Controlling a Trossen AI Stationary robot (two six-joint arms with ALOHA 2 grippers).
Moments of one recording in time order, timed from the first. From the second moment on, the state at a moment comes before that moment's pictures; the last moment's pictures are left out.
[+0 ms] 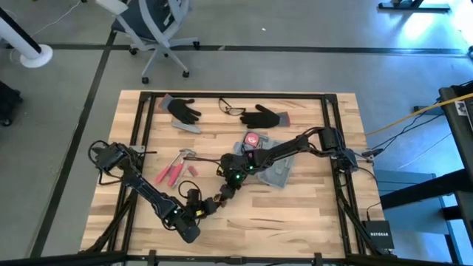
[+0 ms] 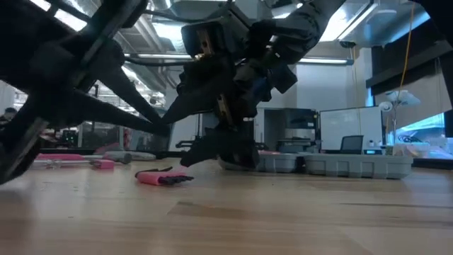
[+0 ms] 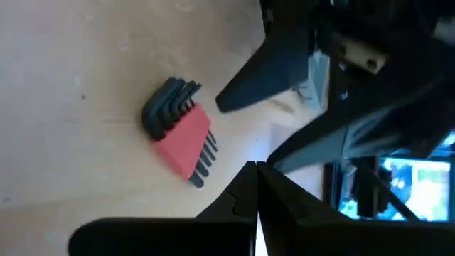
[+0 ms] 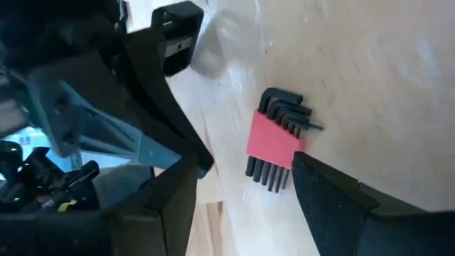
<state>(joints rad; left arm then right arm) -0.73 1.94 0.93 0.11 -0.96 -2.24 0.08 2.17 1.33 0.06 -0.64 0.86</state>
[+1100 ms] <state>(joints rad) -0.63 1.86 0.94 -0.28 -0.58 -2.03 0.31 2.03 1.34 -0.20 -0.13 0.87</state>
